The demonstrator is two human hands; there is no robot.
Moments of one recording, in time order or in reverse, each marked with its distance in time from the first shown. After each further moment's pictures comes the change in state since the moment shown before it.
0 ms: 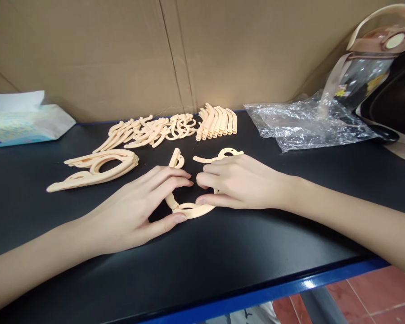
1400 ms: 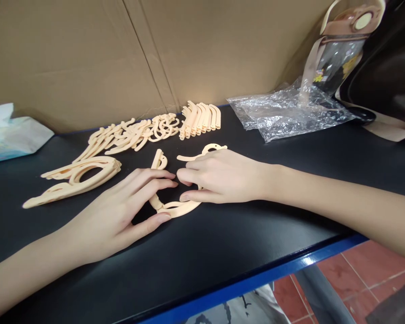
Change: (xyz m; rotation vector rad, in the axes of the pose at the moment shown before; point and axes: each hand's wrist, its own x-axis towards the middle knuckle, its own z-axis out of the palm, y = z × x) left_hand 0.000 0.000 -0.001 0.060 -0.022 -0.015; right_hand 0.001 0.001 -0.004 0.085 -0.079 0.081
